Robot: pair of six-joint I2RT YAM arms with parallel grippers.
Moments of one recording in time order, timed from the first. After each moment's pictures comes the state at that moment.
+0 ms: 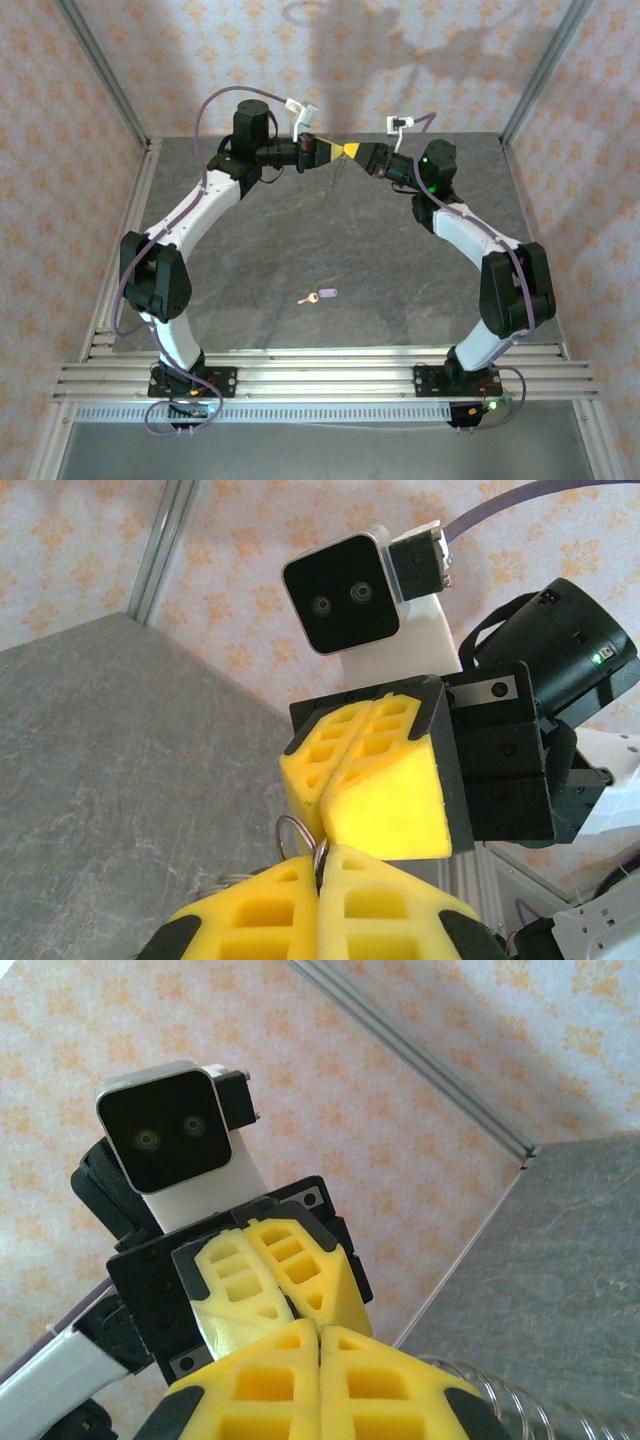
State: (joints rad) left arm -0.33 1.79 1.62 -0.06 0.94 -0.34; right arm 0.27 1.63 1.12 0.72 -0.92 1.05
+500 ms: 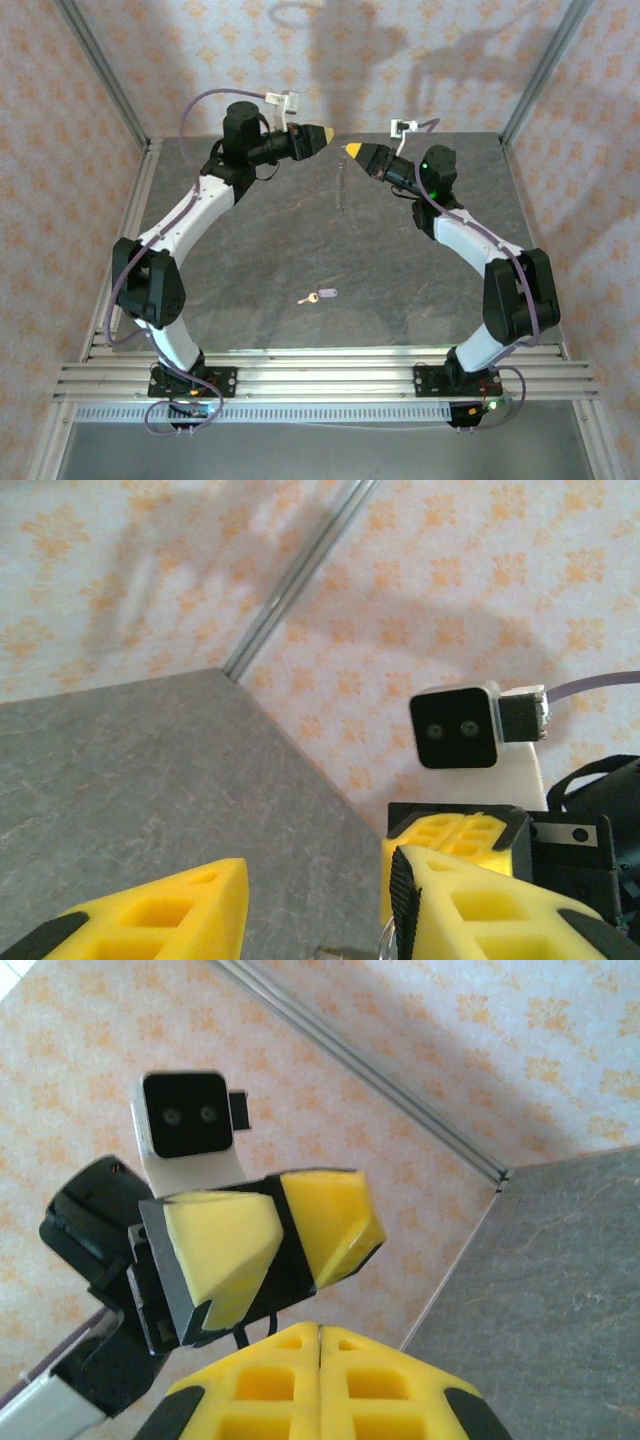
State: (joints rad) left arm -0.31 1.72 1.53 0.08 0.68 -0.57; right arm 0.29 1.58 1.07 0.72 -0.80 1.06
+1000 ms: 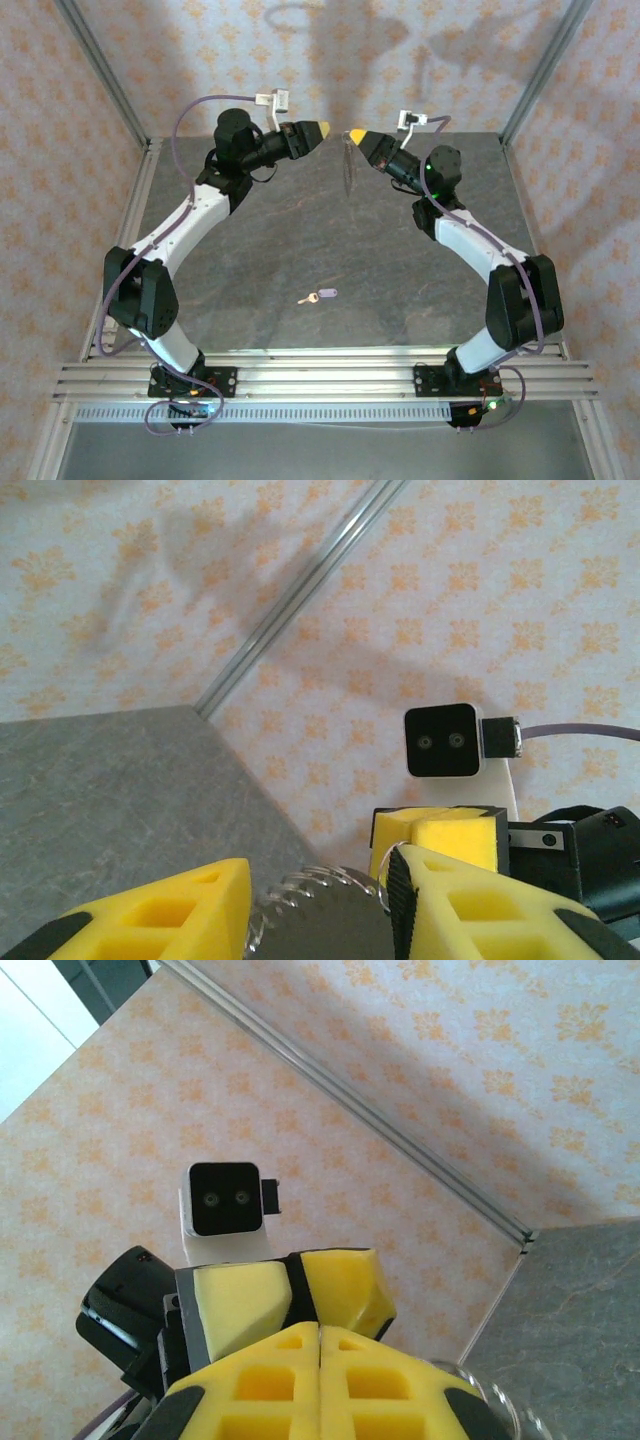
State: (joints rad) left arm -0.32 1.66 1.44 0.24 0.67 -0.73; right arm 0.31 1.55 1.09 0.78 -0.69 1.12
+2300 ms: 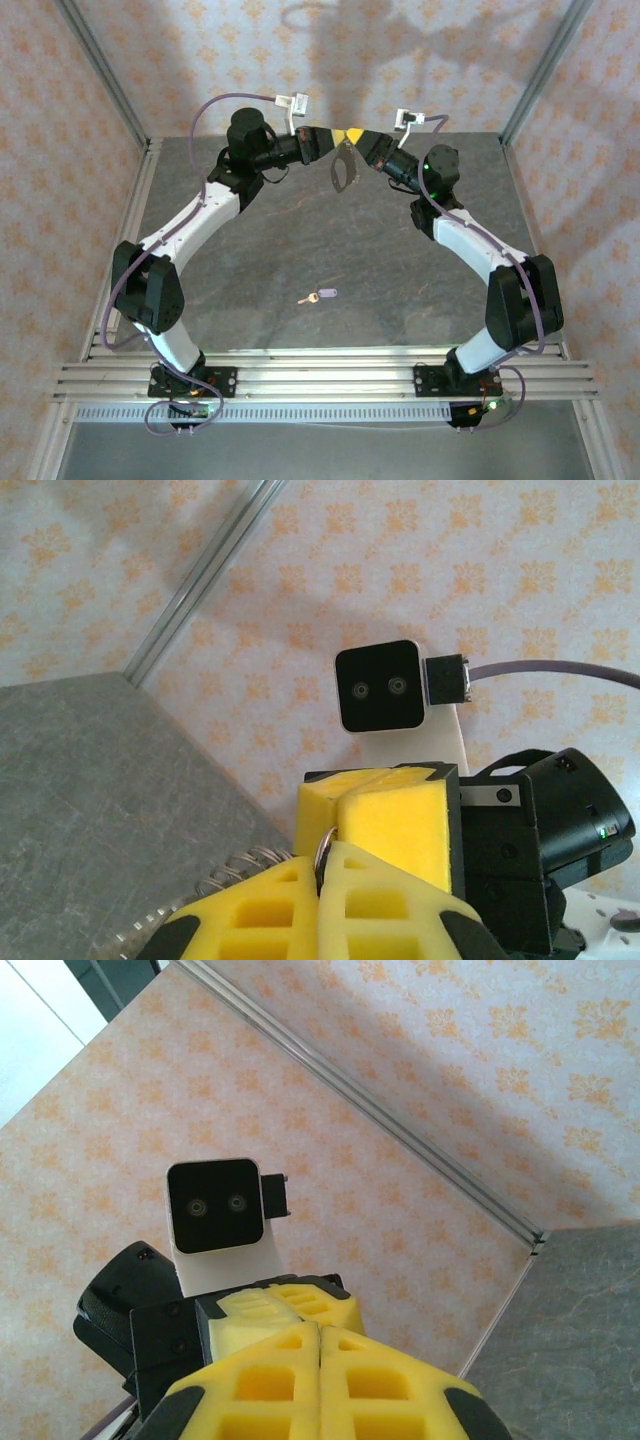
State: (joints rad) left arm -0.37 1.71 1.49 0.25 0.78 -0.72; right arm 0.33 1.55 1.10 0.78 -0.69 1.12
